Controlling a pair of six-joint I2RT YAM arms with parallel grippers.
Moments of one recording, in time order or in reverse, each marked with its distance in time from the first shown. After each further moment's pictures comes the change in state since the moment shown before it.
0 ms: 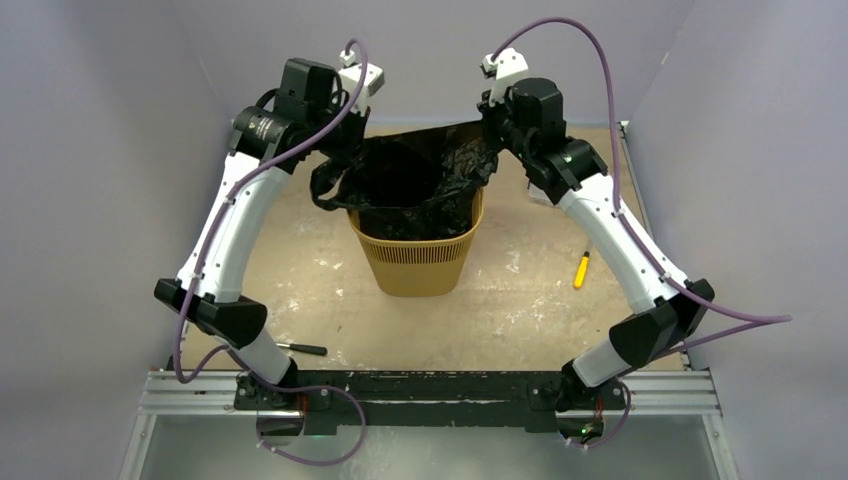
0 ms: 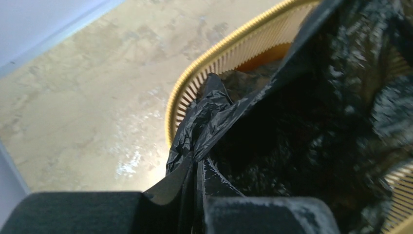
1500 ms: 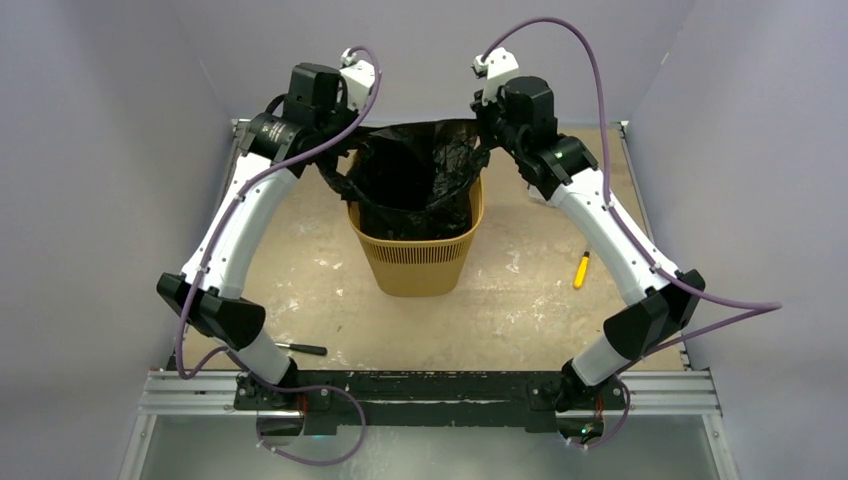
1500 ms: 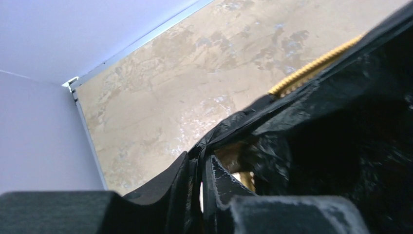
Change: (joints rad) left arm -0.002 -0.036 -0.153 0.161 -0.231 0.116; right arm -0.001 0.056 0.017 0.025 0.003 -0.044
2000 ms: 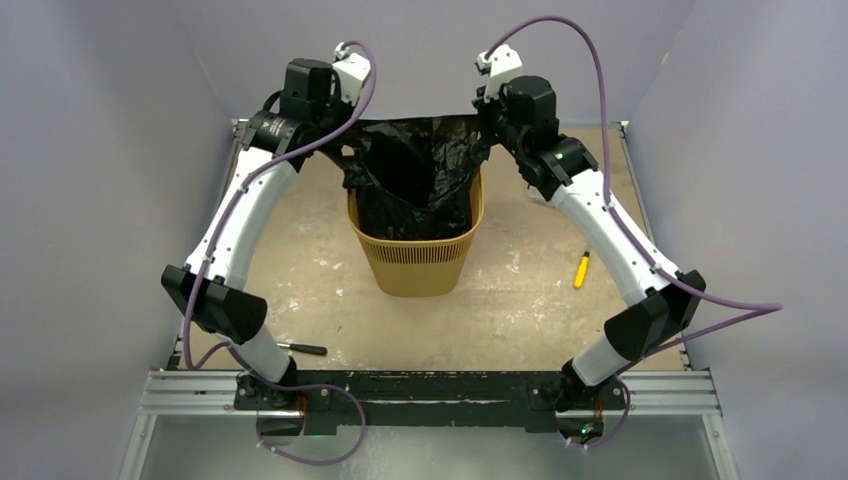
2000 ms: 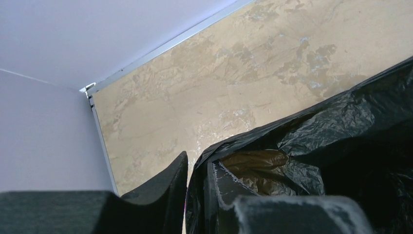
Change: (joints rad) left arm 0.063 0.038 -0.026 0.119 -0.005 0.048; right arm -0.006 -0.009 -0.023 0.062 0.006 0.007
